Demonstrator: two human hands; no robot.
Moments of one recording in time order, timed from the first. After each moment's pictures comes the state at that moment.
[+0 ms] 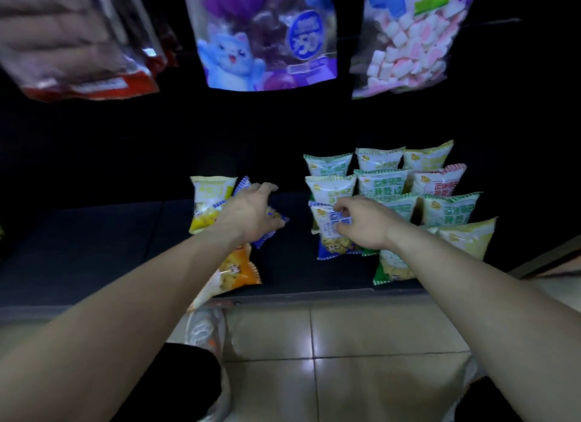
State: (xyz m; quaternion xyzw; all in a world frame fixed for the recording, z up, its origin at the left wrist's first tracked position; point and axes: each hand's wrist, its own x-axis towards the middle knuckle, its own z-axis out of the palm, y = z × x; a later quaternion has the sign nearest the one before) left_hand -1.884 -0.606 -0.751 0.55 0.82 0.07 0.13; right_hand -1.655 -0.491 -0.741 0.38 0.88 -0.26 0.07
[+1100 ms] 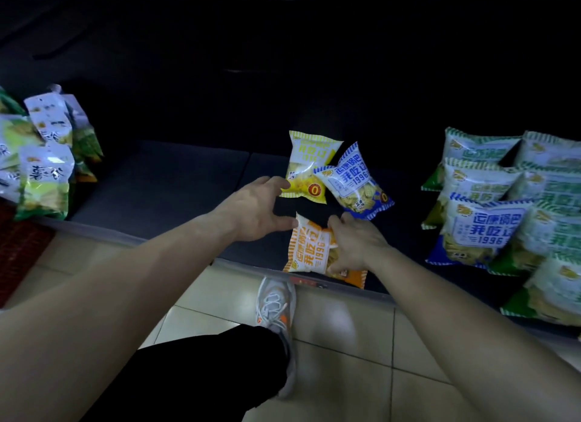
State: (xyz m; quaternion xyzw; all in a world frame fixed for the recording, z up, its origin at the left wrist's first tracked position) left_hand -2.030 -0.741 -0.779 0.46 0.85 0.09 0.23; right_hand -1.872 -0.587 -0.897 0.19 0.95 -0.14 0.20
